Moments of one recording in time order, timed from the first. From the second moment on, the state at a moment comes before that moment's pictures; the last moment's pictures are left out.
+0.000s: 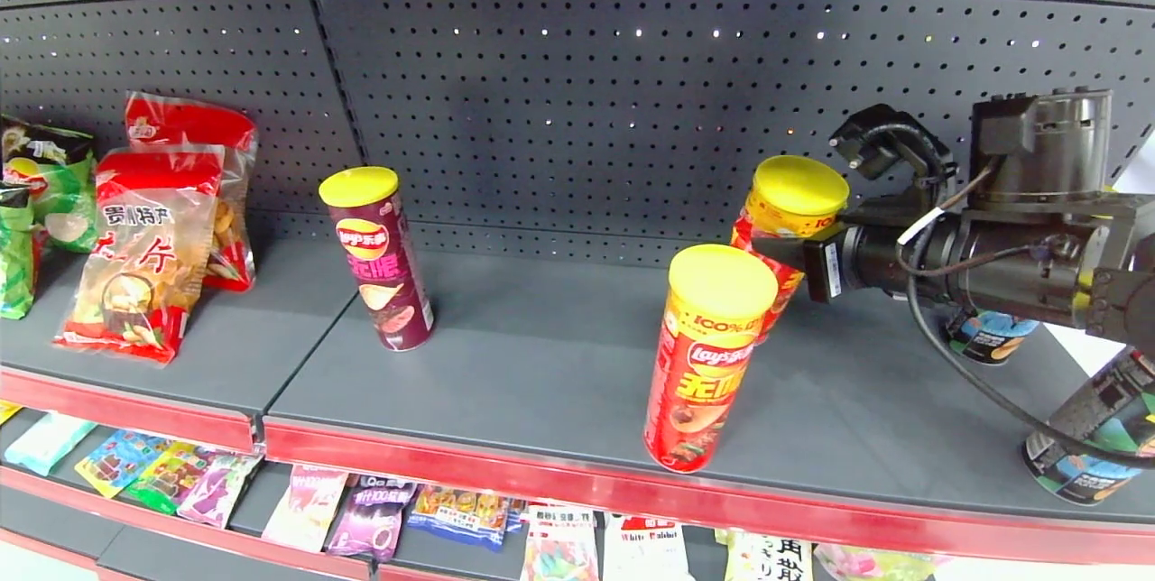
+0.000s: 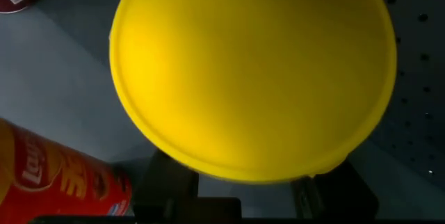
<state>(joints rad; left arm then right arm) -0.17 0.09 -0.19 0.37 0.03 0.06 0.40 1.62 -0.99 -0.30 0.06 -0.19</state>
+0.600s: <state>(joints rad) -0.17 0.09 -0.19 0.37 0.03 0.06 0.47 1.69 -1.04 -0.29 0.06 -0.13</state>
